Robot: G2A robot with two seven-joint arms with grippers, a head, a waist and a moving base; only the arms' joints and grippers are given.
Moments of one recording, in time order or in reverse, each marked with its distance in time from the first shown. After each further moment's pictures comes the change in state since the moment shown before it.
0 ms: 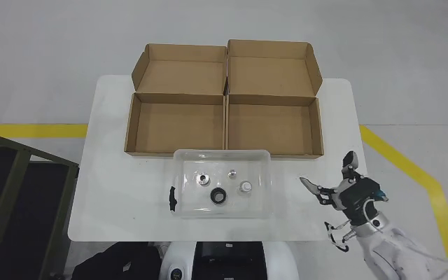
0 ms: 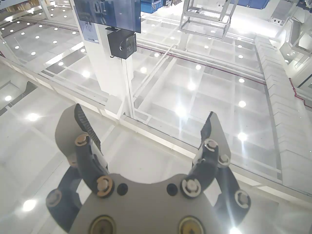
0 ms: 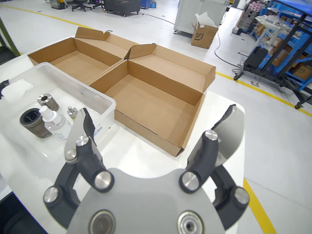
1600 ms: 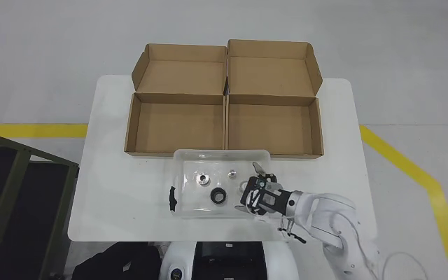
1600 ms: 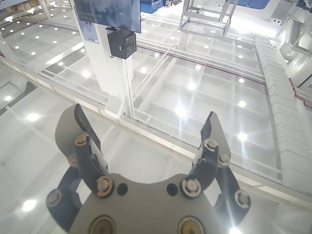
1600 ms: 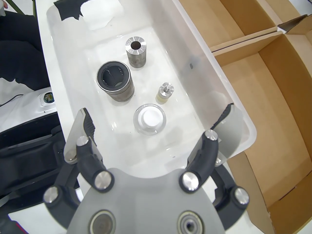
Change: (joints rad) left arm 0.000 0.000 0.000 0.000 0.000 0.000 0.000; right arm 0.403 0.042 -0.495 0.124 0.043 -0.195 0.699
